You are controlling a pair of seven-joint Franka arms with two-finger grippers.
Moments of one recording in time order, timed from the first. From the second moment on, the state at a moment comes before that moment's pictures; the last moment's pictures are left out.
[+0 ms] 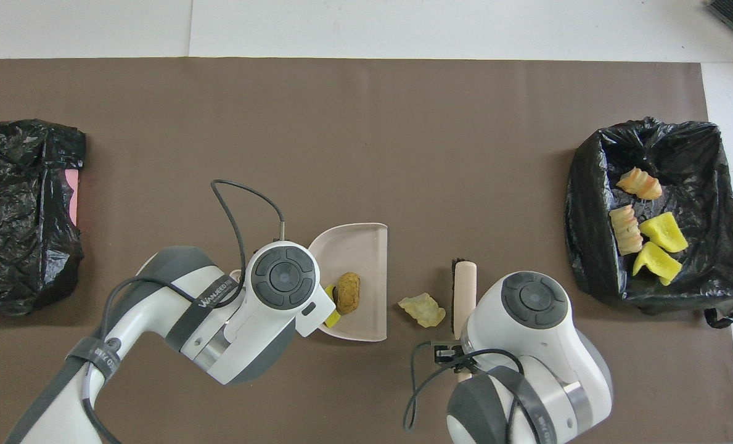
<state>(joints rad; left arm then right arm) -0.57 0.10 -0.07 -2.14 0.22 2.15 0.90 0.49 -0.14 0.01 -2.39 0.20 1.92 0.47</state>
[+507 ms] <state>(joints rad) -0.57 0.09 -0.07 -2.16 0.22 2.15 0.89 0.55 -0.04 0.01 -2.37 0.35 2.06 0.50</state>
